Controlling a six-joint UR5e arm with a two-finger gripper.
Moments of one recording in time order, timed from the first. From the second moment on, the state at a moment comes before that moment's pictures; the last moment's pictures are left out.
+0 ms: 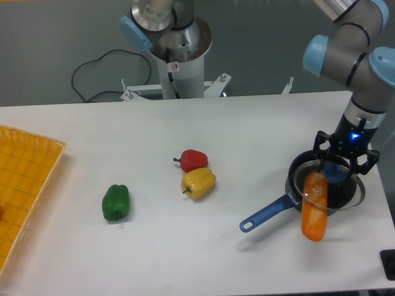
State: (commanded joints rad) arm 2.95 -2.06 -1.49 -1.04 1.21 1.35
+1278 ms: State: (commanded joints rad) arm 2.97 -2.05 -1.51 -1.04 1.21 1.39
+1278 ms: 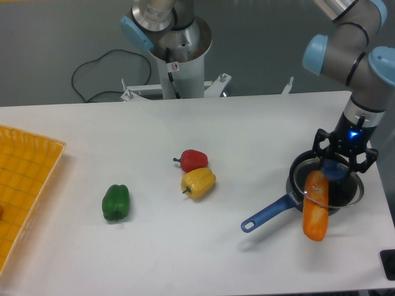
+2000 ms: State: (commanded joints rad) arm 2.97 -2.05 -1.51 -1.03 1.21 1.39
